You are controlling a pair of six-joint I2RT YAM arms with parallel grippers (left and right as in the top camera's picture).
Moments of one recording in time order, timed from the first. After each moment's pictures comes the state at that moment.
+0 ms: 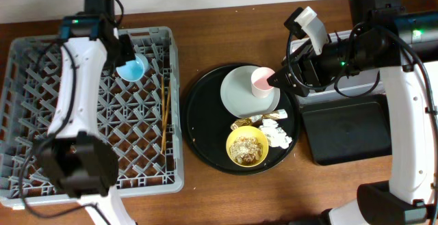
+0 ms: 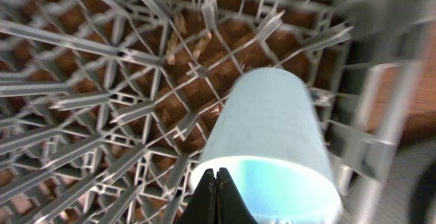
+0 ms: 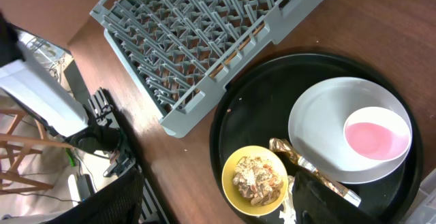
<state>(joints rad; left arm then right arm) -0.03 2.04 2.06 -1.22 -0.12 -0.24 0.06 1.67 2.16 -1.69 -0.78 -0.52</state>
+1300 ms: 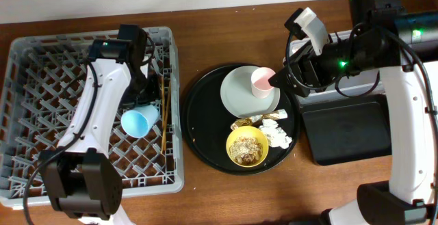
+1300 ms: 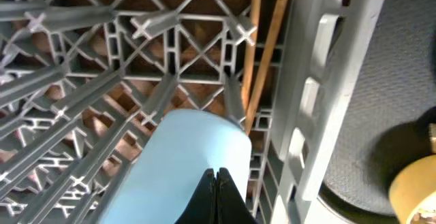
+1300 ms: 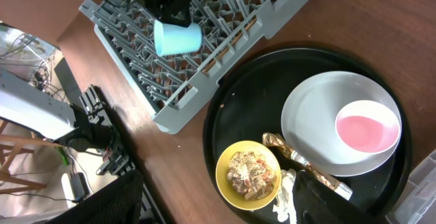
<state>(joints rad) -0.16 1.89 1.71 -1.35 -0.02 -0.23 0.06 1.67 2.16 -1.69 -0.75 -0.52</state>
